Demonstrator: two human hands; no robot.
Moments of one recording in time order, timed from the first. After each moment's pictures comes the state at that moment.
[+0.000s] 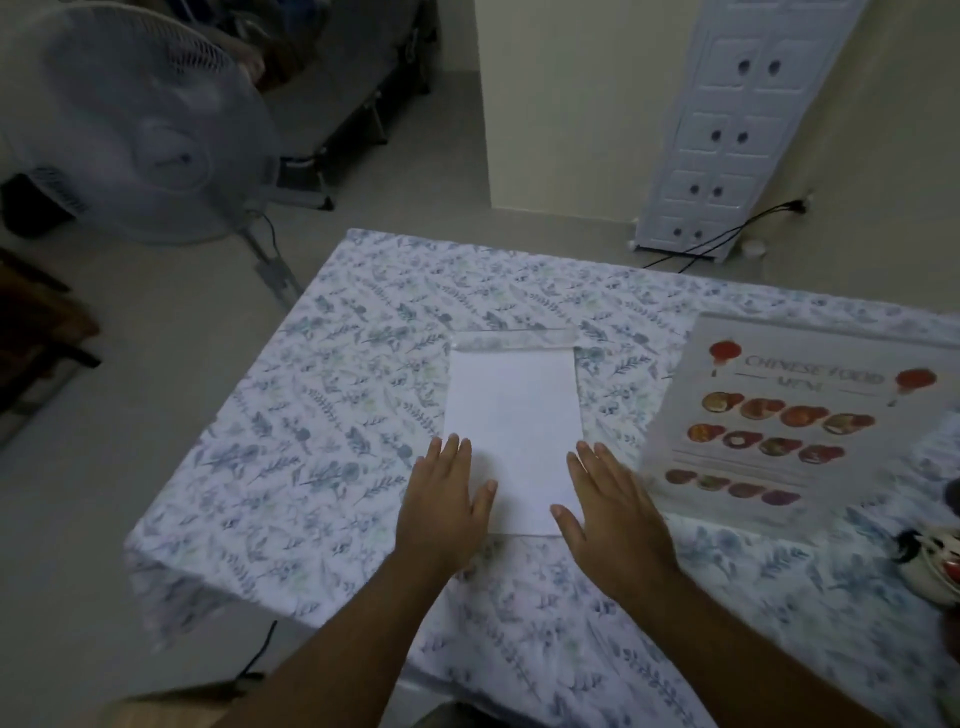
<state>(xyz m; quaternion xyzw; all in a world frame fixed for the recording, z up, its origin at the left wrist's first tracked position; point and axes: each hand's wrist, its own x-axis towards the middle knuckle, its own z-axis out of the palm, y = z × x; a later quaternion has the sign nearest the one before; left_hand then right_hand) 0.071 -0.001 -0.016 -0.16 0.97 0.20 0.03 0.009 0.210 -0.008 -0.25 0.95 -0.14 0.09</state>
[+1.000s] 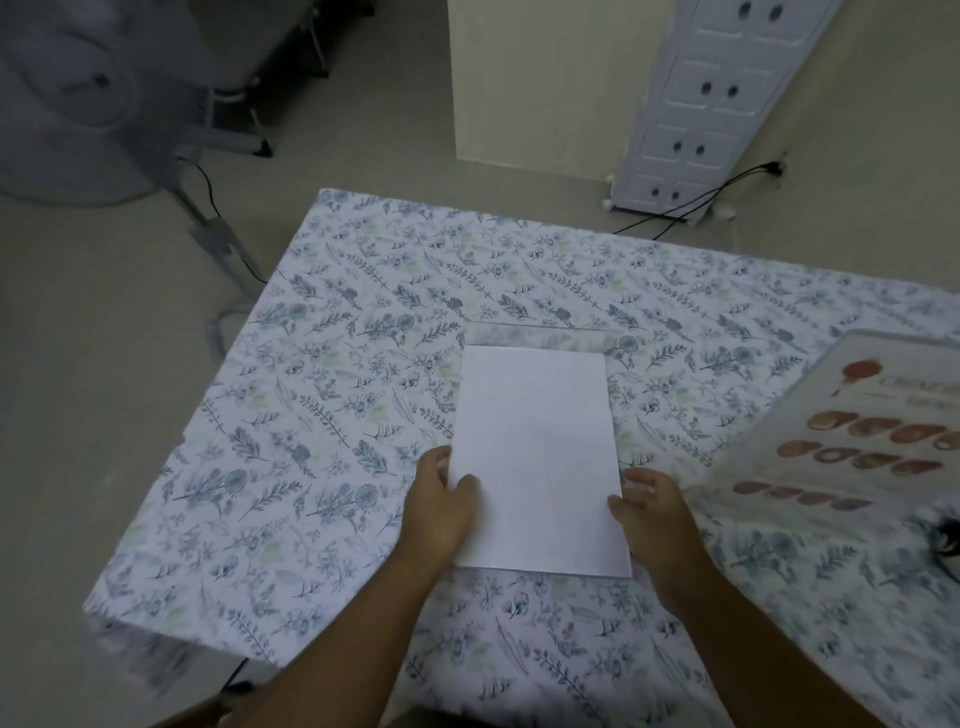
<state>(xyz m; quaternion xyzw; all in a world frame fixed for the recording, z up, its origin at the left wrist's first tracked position) 0.045 -0.082 -0.027 -0.37 0.71 0.59 0.07 -0.009 0.150 -0.026 0.25 0.78 -0.54 0.19</state>
